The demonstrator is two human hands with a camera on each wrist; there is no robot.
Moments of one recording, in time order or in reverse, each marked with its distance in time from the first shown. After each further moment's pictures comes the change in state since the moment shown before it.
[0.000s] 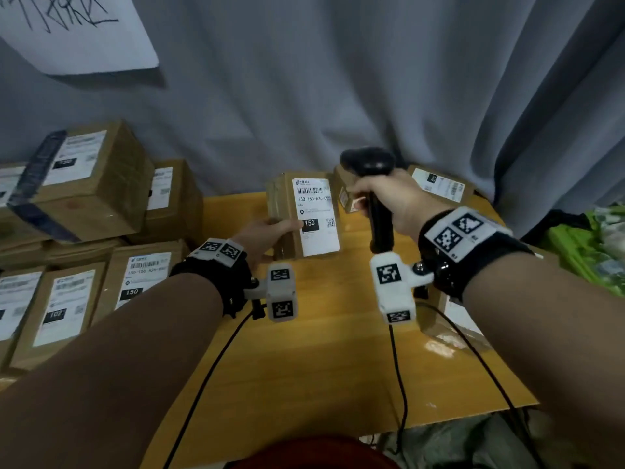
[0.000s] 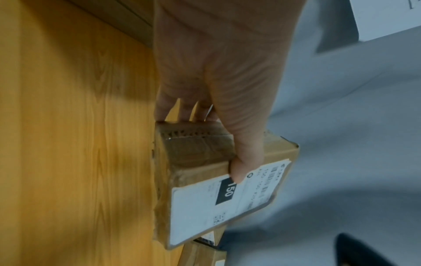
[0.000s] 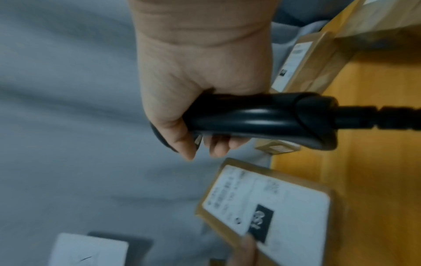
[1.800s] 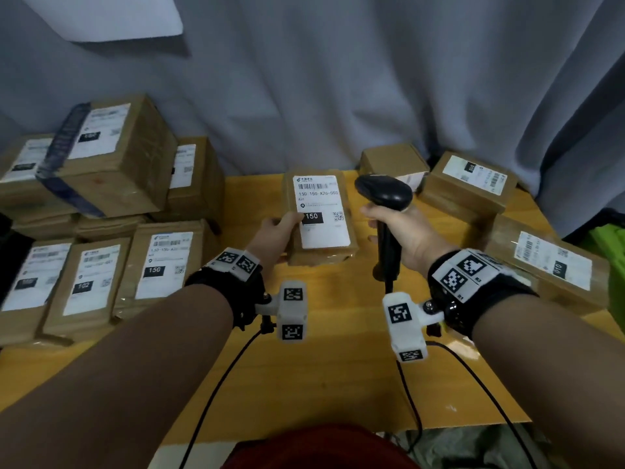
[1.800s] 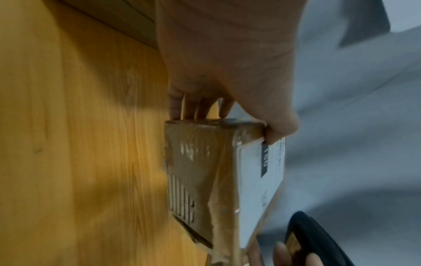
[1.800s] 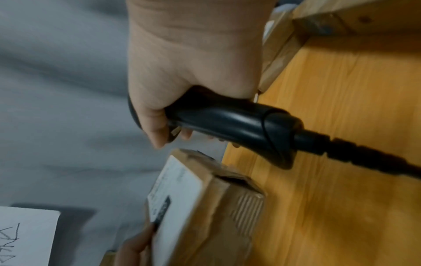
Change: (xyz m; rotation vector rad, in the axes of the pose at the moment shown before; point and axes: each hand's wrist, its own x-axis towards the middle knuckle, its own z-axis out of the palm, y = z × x) left_hand 0.011 -0.037 -0.001 -0.157 0.189 -0.039; right_hand 0.010 0.069 0.020 0.080 -0.010 0.082
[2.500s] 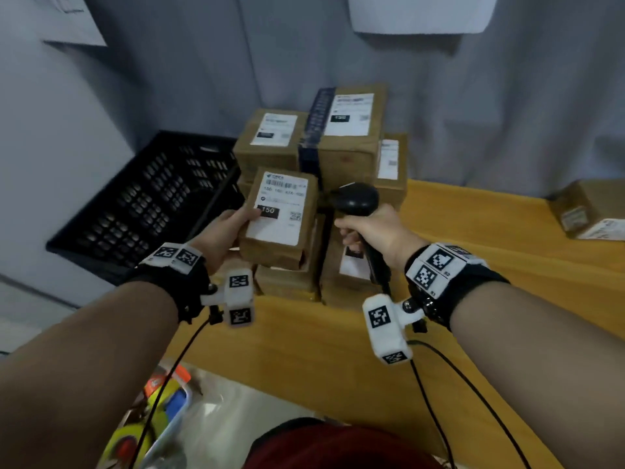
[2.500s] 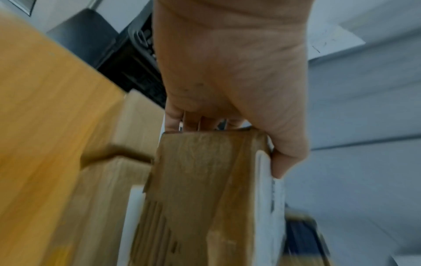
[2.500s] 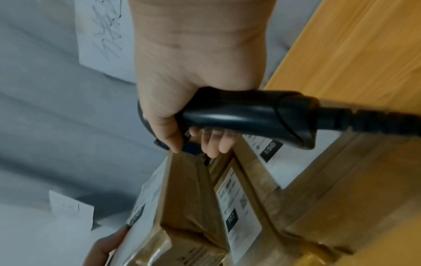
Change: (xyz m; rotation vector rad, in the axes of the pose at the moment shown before) left_hand -0.067 -0.081 -0.395 -0.161 0.327 -0.060; right_hand -0.049 0.026 0.358 -0.323 -0.432 -0.075
